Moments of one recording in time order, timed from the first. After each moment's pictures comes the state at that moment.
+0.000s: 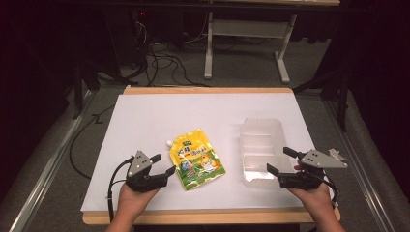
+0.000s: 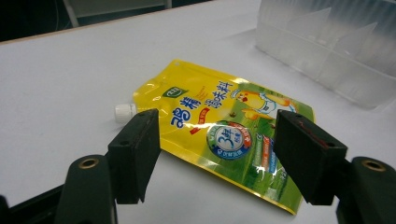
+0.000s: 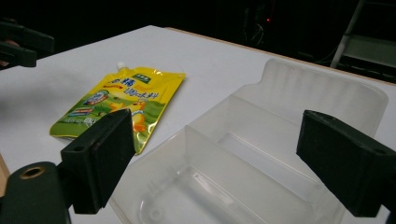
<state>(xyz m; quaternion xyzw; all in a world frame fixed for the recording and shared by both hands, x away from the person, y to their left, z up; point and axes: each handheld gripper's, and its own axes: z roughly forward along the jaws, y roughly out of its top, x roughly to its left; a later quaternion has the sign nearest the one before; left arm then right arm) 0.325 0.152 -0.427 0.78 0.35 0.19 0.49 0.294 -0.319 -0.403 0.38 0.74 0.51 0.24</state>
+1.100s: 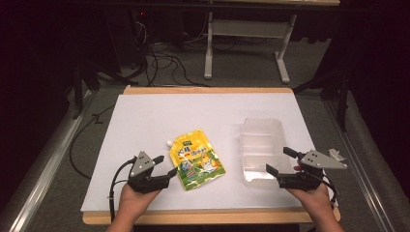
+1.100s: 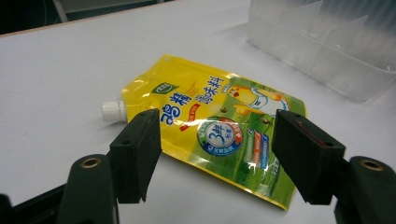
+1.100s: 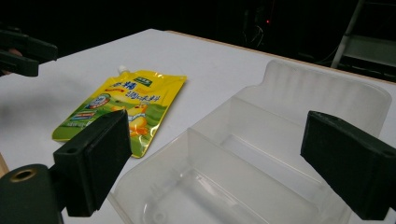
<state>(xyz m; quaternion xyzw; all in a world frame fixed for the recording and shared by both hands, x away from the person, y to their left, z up) 0.325 0.149 -0.429 0.78 0.35 0.17 0.49 0.293 -0.318 -0.404 0.38 0.73 0.52 0.23</state>
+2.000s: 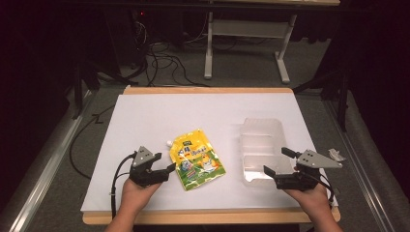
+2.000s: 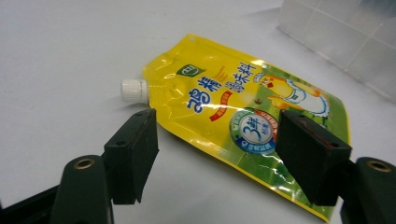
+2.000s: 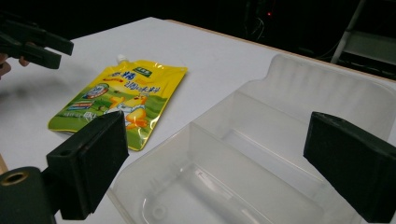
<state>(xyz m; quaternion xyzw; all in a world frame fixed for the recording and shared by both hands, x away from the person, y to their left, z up) 0.353 0.153 -0.448 0.78 0.40 0.15 0.46 0.294 -0.310 -0.404 0.38 0.75 0.49 0.24</state>
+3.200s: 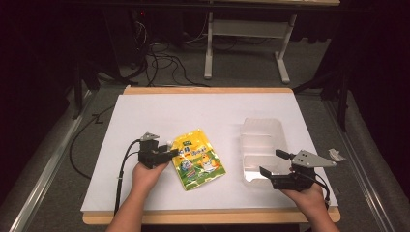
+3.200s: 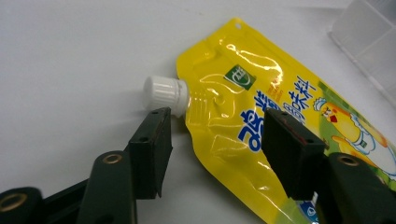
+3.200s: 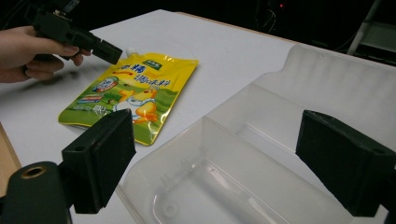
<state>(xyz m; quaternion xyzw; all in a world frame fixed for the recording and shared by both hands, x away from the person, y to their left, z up) 0.421 0.143 -0.471 0.75 0.49 0.06 0.43 0.298 -0.304 -0.410 0.37 0.76 0.49 0.22</state>
